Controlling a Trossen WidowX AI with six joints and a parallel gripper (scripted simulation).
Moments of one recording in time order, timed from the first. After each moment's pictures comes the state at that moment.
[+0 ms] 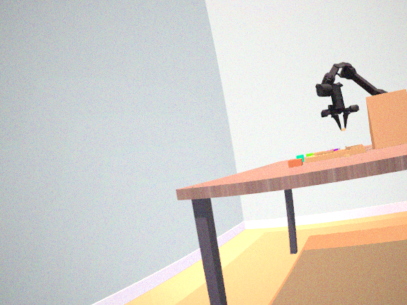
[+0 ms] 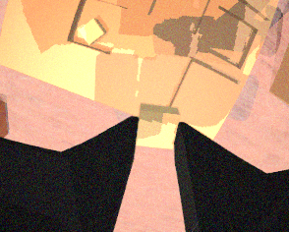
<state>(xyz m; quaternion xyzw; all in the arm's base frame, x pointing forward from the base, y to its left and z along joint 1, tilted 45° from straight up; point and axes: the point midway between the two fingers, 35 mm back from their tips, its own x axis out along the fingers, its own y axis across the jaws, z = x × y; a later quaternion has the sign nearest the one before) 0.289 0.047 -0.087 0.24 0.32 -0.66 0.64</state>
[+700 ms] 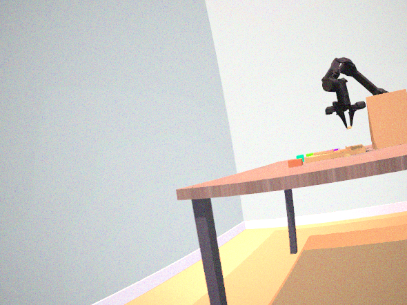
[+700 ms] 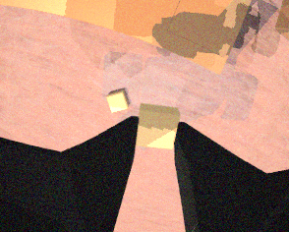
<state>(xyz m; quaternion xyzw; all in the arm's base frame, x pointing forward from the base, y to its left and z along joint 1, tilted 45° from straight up) 0.270 0.108 -0.143 0.24 0.32 -0.66 0.64</state>
